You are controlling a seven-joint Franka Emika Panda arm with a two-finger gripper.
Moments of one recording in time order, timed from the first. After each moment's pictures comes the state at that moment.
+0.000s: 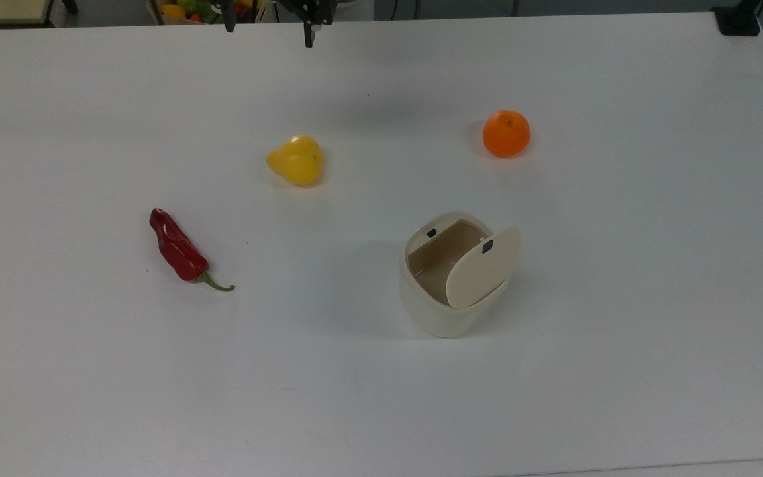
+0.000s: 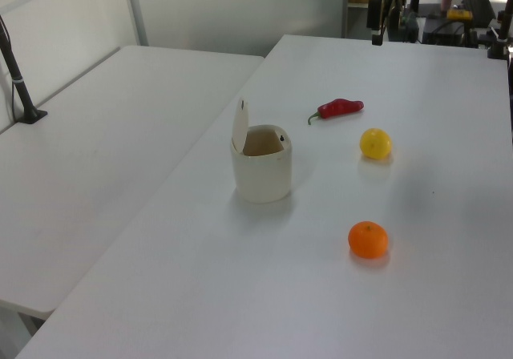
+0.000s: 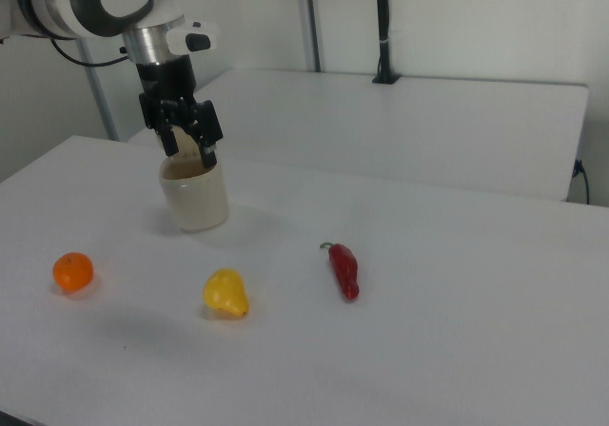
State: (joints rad) arm 0.12 0.08 -0.08 -1.54 -0.04 1.61 0.15
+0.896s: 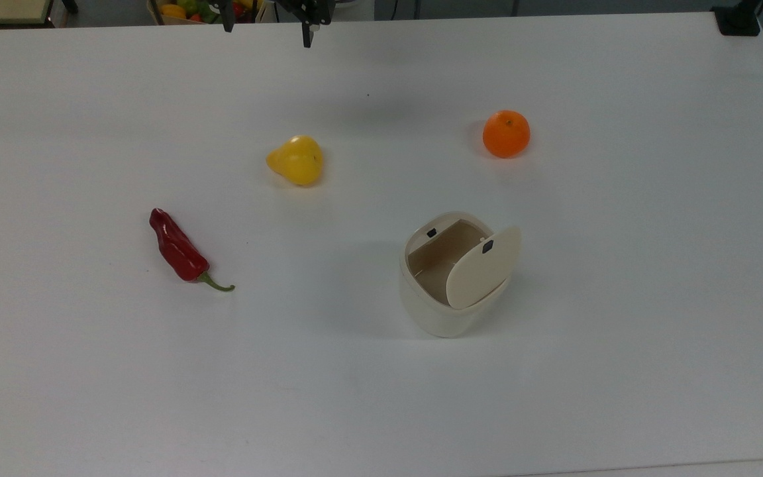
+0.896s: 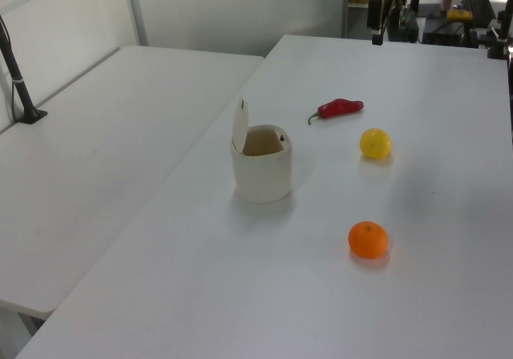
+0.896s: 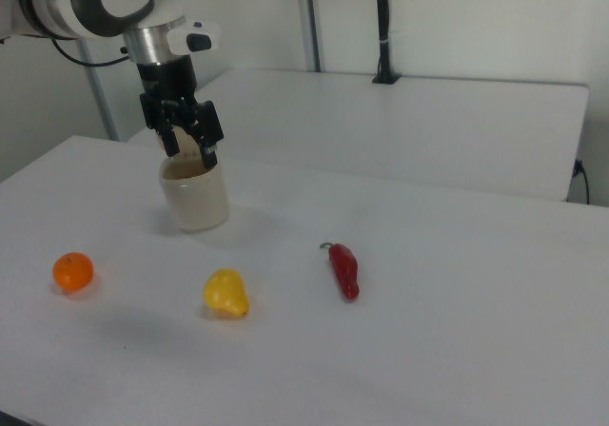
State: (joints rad) arm 0.11 0.08 -0.08 -1.54 -0.04 1.61 0.15
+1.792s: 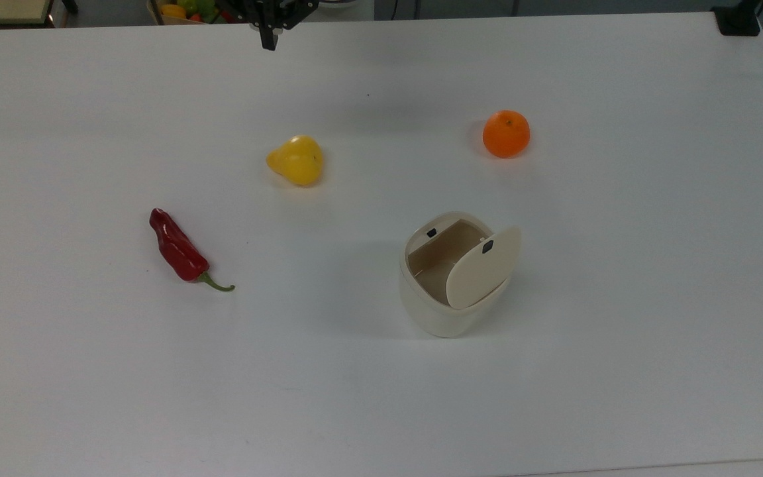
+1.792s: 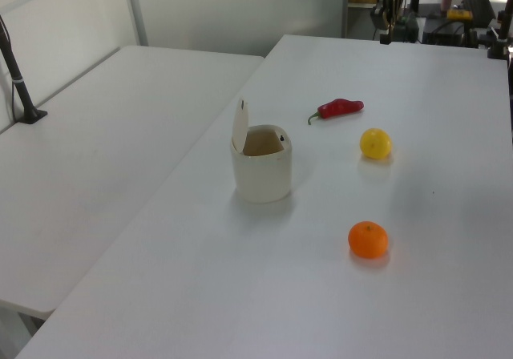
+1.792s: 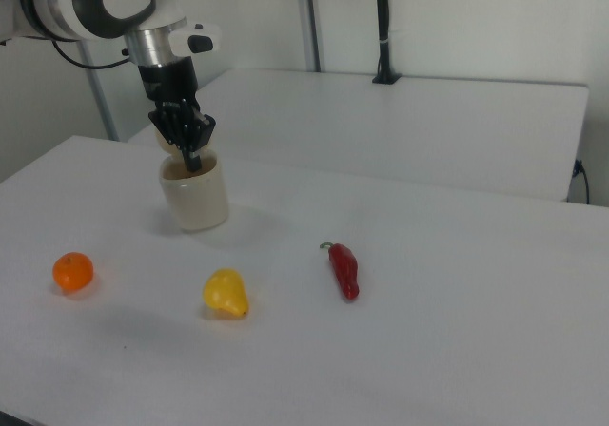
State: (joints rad) arm 0.11 0.09 -0.08 -1.54 -0.05 1.61 0.13
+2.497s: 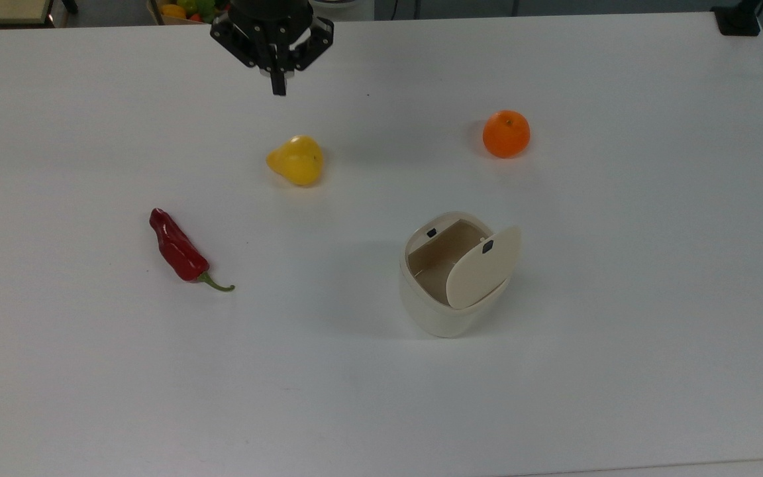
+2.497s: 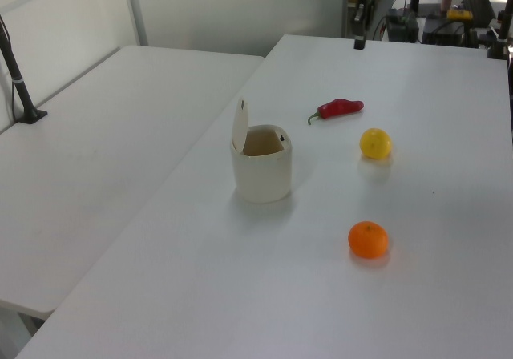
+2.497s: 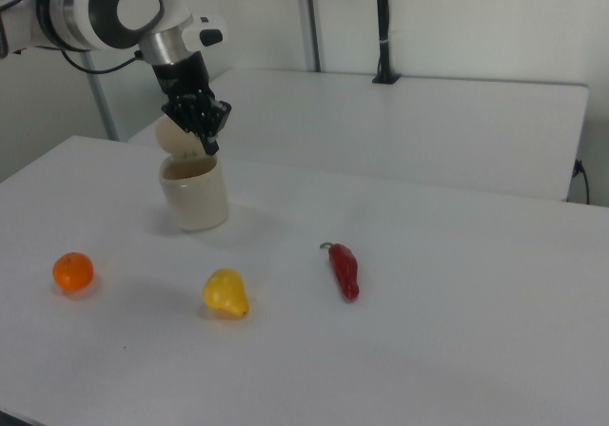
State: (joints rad) arm 0.13 0.17 -0.07 -1.49 -0.05 1.79 0.01
